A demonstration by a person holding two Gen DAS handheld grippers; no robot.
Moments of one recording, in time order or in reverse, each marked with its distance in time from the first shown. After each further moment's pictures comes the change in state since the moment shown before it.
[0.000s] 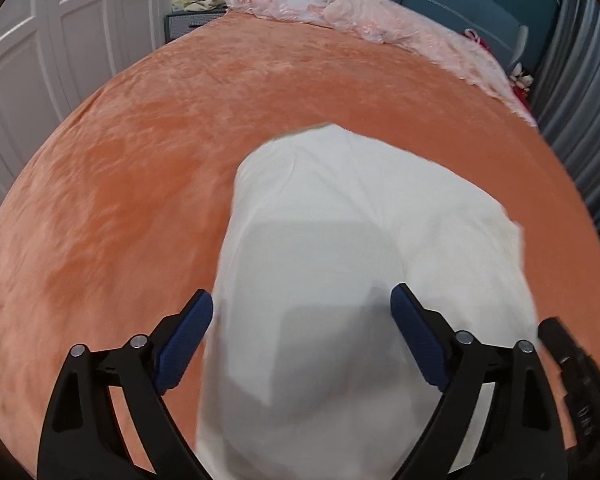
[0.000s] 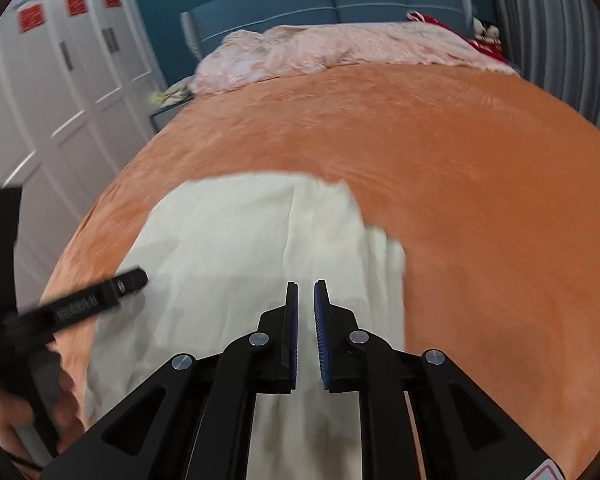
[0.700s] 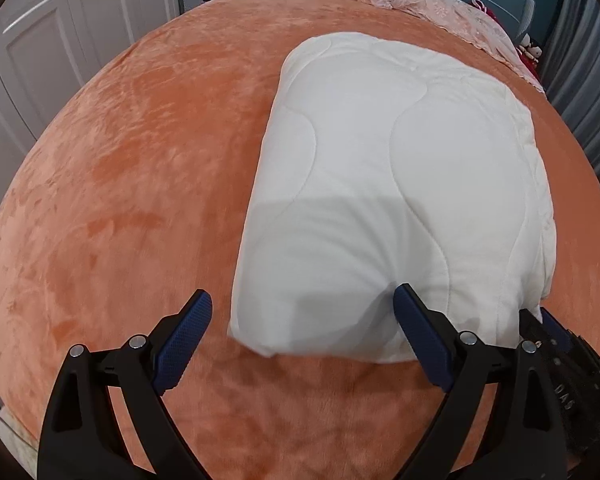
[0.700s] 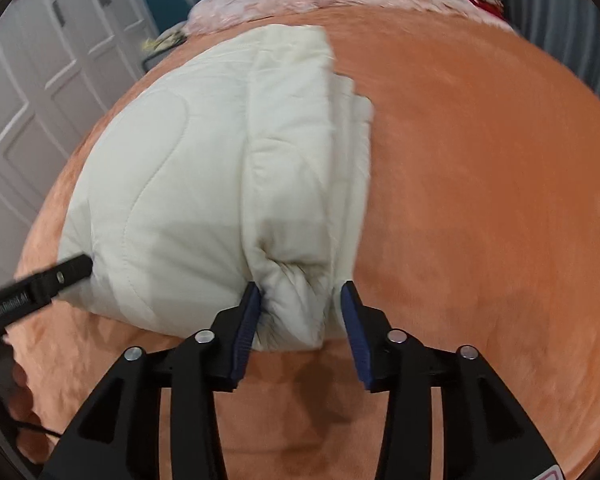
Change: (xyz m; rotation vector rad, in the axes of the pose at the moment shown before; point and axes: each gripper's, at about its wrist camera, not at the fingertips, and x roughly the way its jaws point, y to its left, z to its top) left arm -0.029 0.007 -0.091 0.021 0.100 0.088; right arm -0.010 -0.027 -0.080 0.024 0.208 -0.023
